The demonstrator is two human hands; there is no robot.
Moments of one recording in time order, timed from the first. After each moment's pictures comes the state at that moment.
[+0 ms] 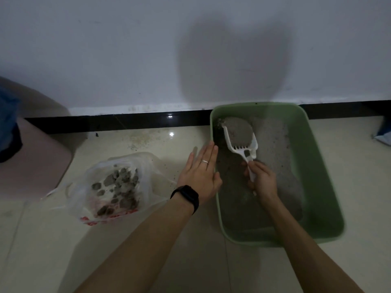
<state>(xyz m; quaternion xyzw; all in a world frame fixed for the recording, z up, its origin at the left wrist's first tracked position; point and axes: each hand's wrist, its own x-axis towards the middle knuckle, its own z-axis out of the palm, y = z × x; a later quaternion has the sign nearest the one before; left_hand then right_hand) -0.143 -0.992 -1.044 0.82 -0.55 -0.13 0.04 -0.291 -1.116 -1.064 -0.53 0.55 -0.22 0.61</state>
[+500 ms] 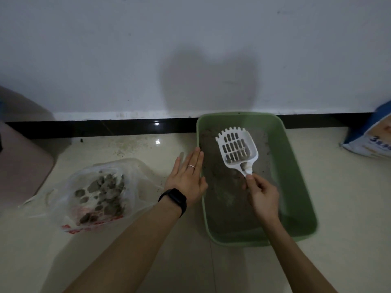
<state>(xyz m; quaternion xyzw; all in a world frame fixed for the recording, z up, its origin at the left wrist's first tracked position) -0.145 -0.990 -1.037 0.83 -0.54 -0.14 0.02 -0.336 -1.095 -1.030 -0.65 0.54 -0.25 0.46</state>
